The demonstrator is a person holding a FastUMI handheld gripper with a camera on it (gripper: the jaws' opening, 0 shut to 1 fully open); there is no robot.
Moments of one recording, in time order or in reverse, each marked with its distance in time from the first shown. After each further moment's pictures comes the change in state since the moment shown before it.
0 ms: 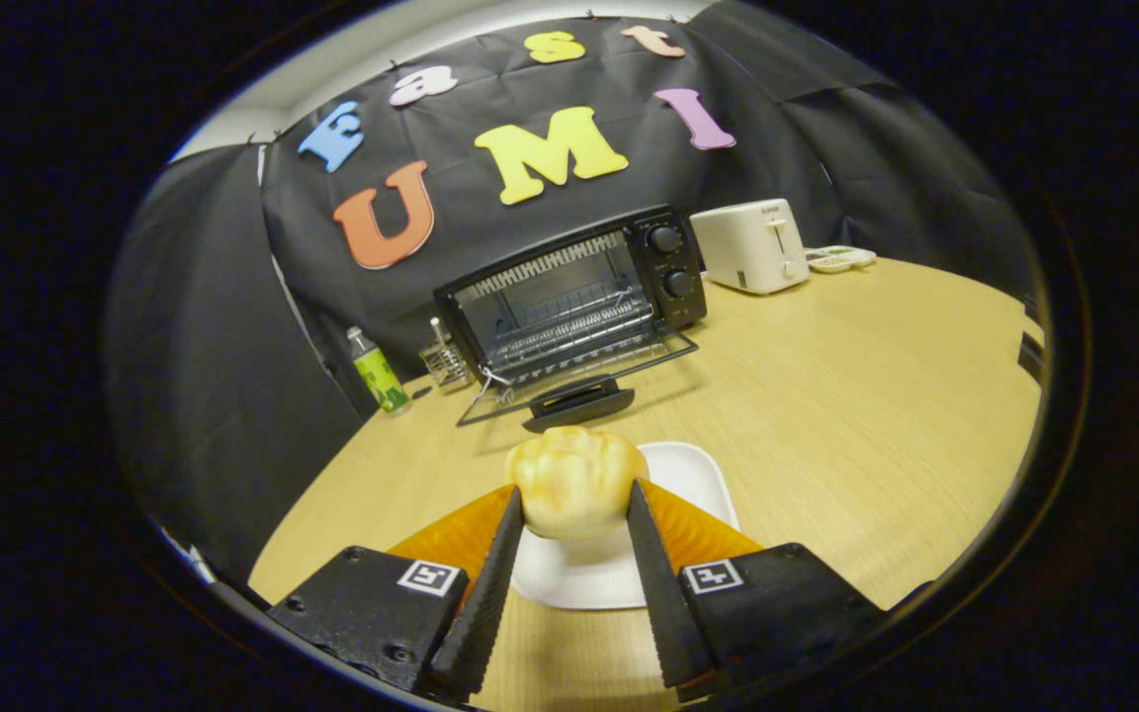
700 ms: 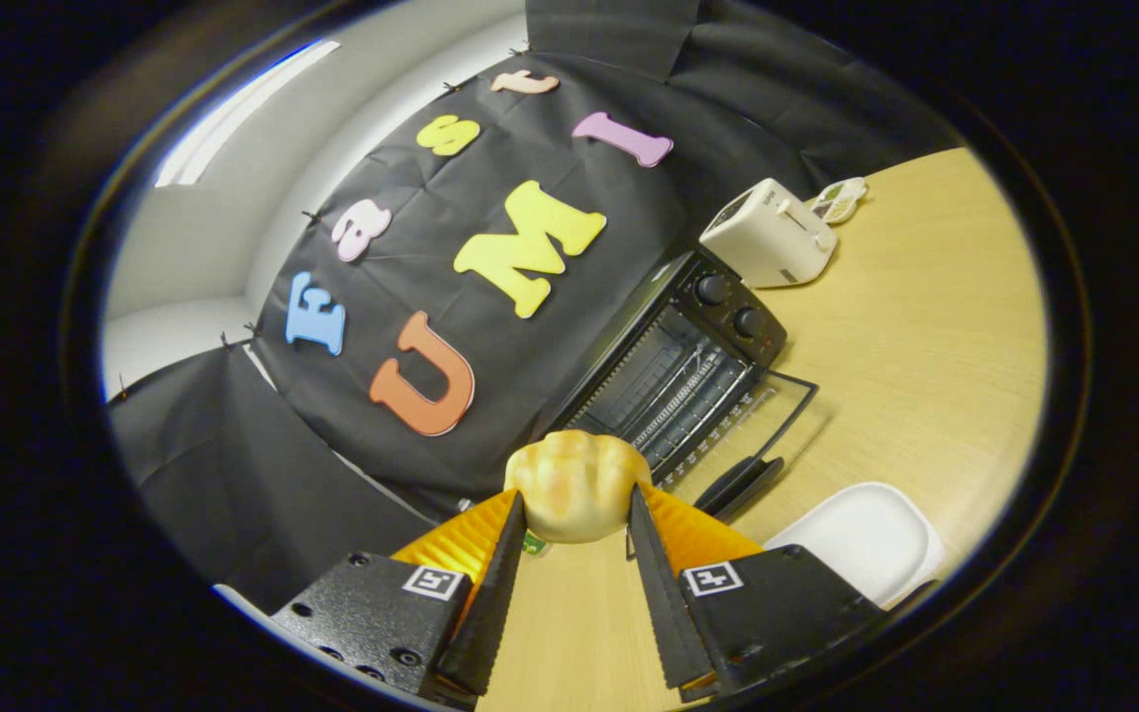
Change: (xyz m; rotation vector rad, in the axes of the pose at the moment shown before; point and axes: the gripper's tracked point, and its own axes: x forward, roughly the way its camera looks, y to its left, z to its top) arm 0.033 0.084 0.114 0.465 -0.196 0.207
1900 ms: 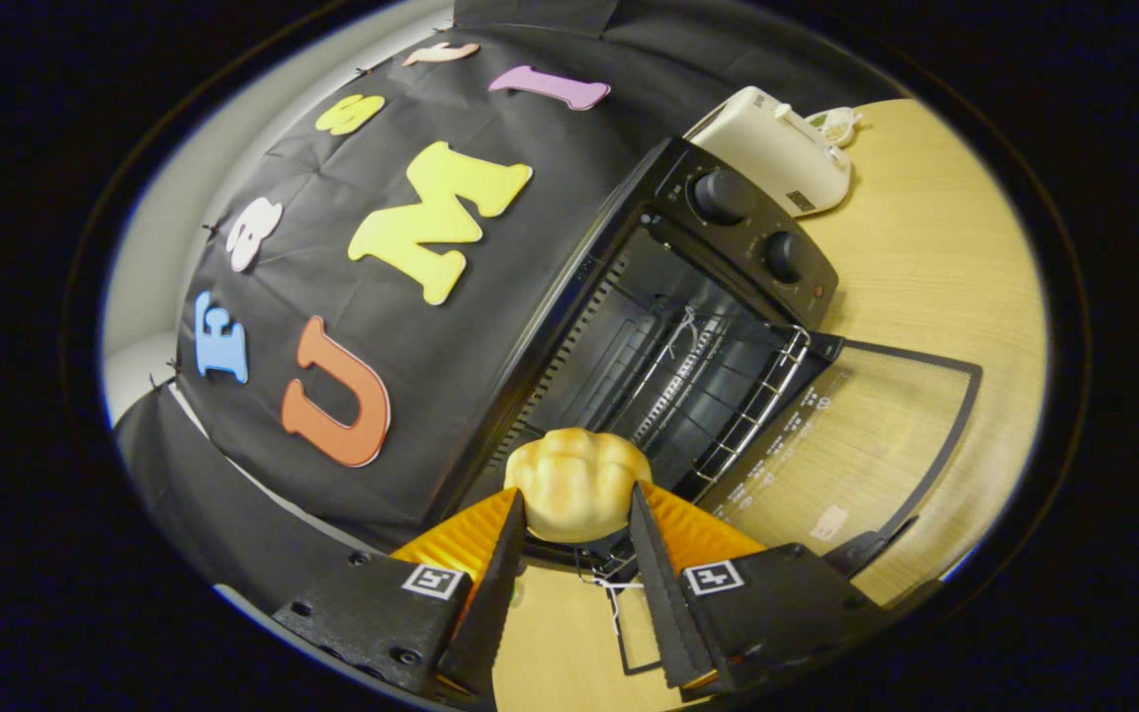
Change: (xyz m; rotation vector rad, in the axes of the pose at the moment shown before) arm 0.188 -0.060 -0.001 0.104 0.062 -0.167
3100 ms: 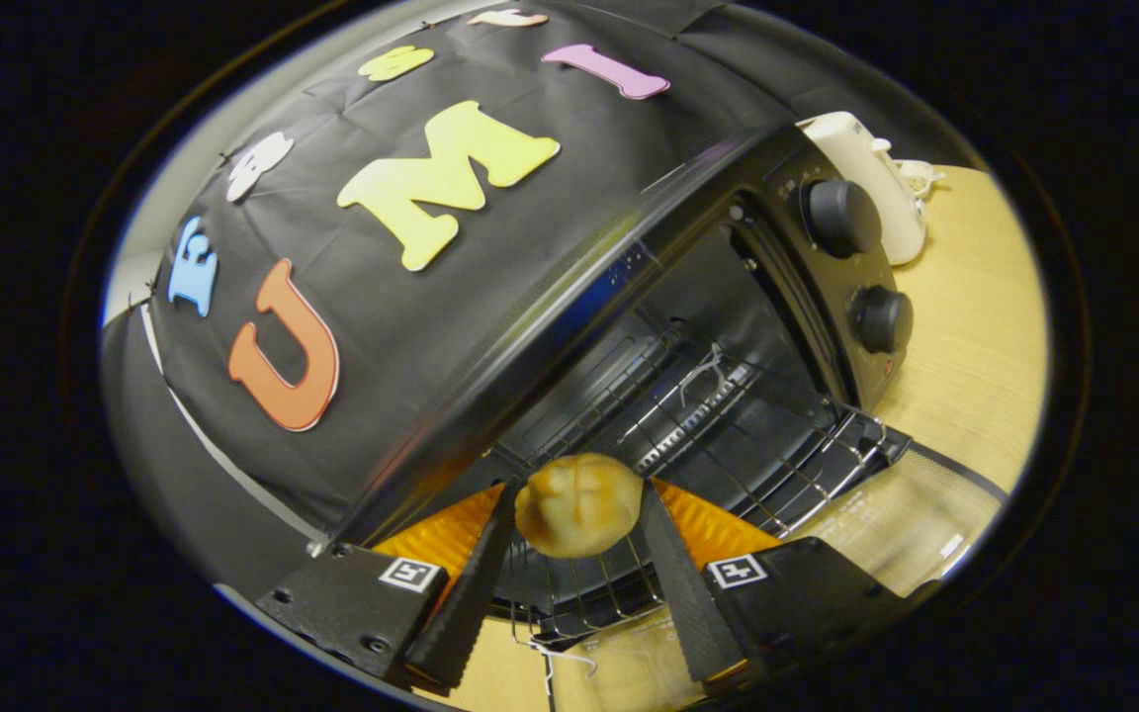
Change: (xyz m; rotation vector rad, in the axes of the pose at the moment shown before) arm 0.056 -0.017 0.026 -0.209 0.009 -0.079
